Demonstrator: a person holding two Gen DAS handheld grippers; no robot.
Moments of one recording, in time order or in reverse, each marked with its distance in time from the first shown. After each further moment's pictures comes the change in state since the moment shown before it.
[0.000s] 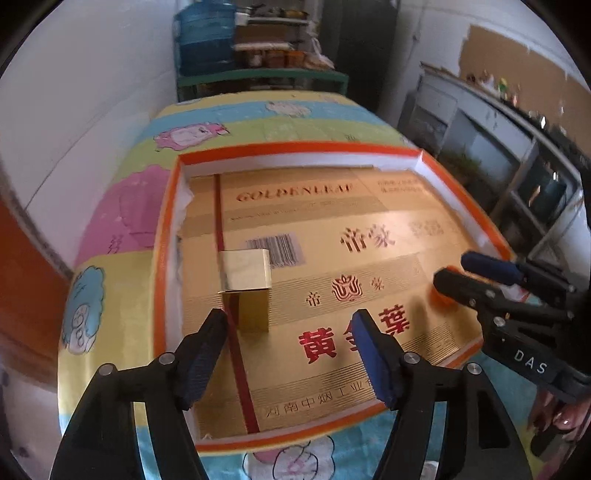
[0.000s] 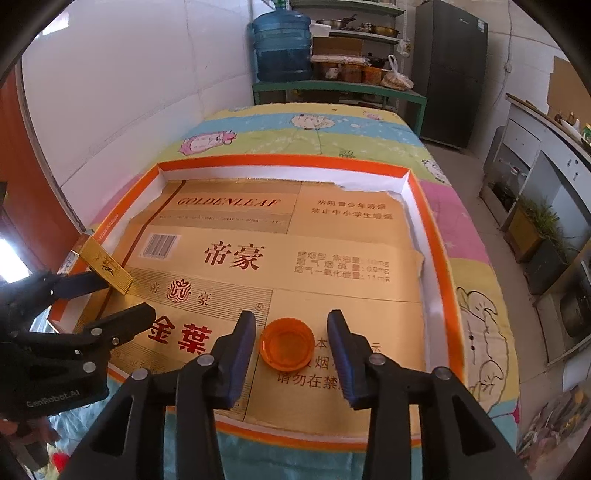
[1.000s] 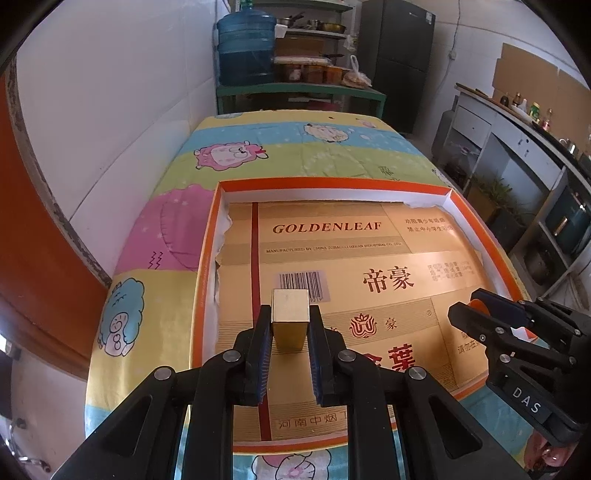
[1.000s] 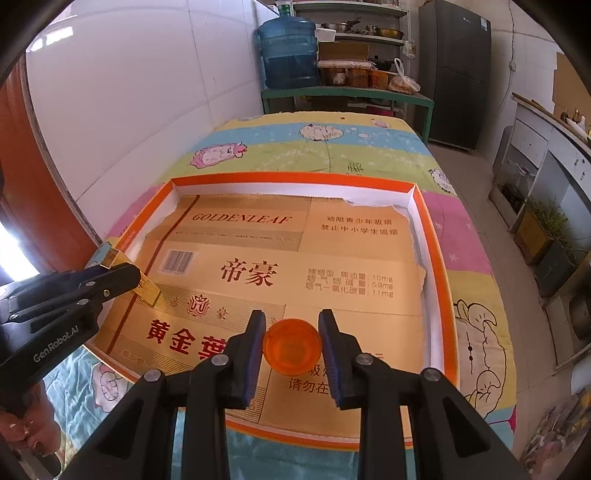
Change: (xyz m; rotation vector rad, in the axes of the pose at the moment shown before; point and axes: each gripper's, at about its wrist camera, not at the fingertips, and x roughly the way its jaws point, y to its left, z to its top) left arm -0.012 -0.002 0.019 -0.070 -0.031 0.125; right arm -0.002 0.000 0.011 -0.002 0.010 0.047
